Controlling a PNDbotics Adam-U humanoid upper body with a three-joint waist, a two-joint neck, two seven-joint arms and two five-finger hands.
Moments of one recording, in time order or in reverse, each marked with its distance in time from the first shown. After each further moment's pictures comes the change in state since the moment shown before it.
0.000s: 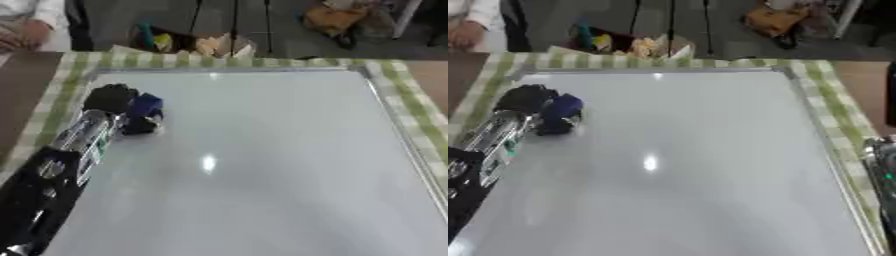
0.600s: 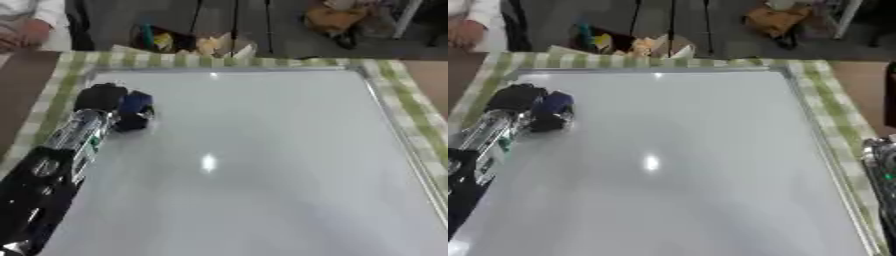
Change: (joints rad) left arm 0.000 0.000 0.040 0.019 0.028 0.063 0.012; right arm 0.000 0.000 0.002 0.000 -0.001 0.000 0.000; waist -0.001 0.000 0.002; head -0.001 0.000
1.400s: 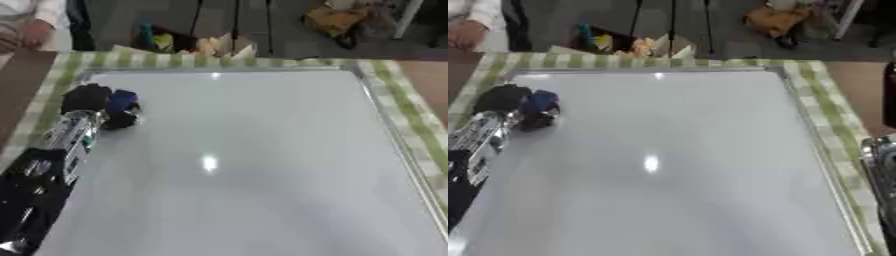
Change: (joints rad) left arm 0.007 0.011 0.046 0.029 -0.022 0.065 0.034; right arm 0.000 0.000 0.000 0.000 0.000 -0.001 0.001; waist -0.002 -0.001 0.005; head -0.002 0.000
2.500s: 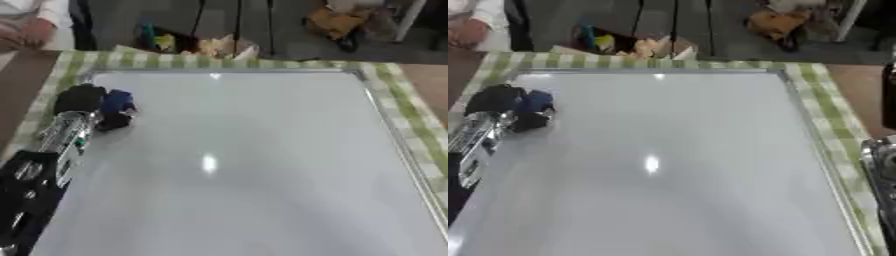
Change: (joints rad) left arm 0.028 0.019 -0.028 -0.113 0.031 -0.020 -0.028; right arm 0.005 0.000 0.000 0.000 0.000 0.002 0.005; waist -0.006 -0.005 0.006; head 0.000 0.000
